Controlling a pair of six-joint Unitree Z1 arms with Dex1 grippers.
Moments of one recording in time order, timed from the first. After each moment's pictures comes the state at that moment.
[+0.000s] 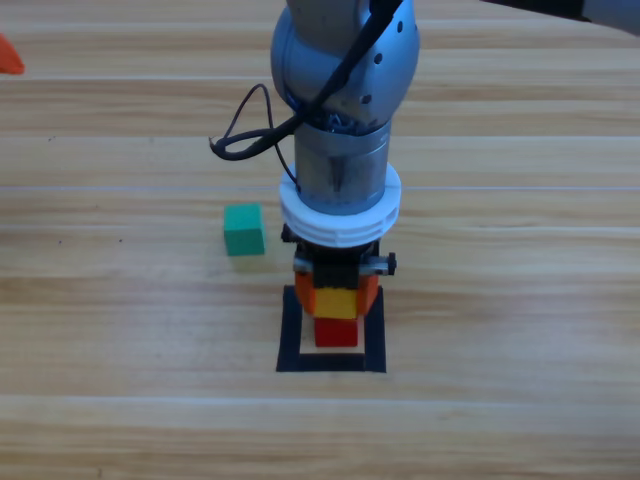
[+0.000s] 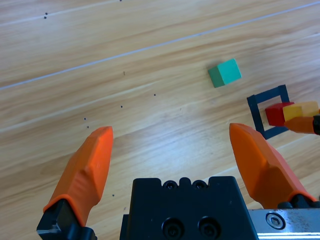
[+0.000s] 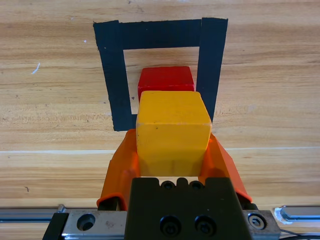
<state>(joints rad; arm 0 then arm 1) 0.02 1.53 -1.39 0.87 -0.32 0.09 1.00 2.57 -2.50 1.49 0.03 1.03</state>
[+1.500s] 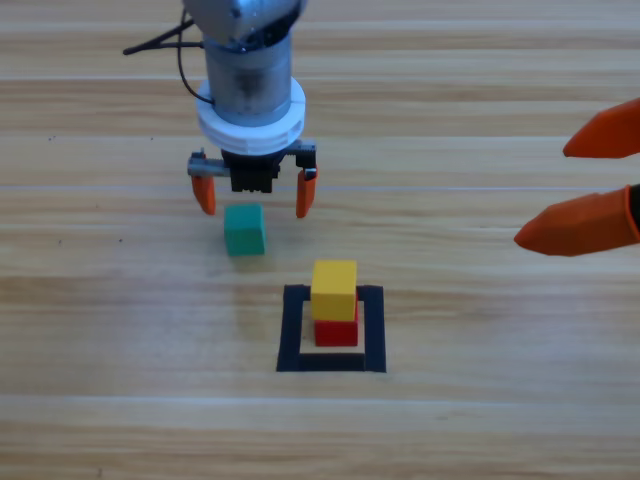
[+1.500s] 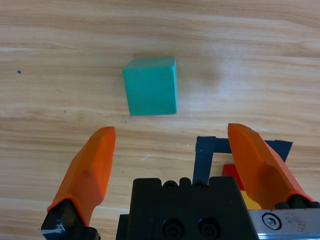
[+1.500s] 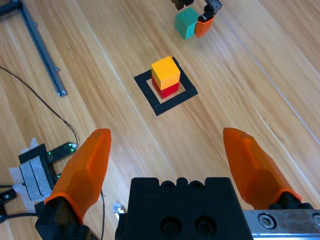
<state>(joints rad) -0.67 2.35 -2.15 1.31 0.15 -0.78 0.87 1.36 -1.06 0.46 0.17 -0.12</state>
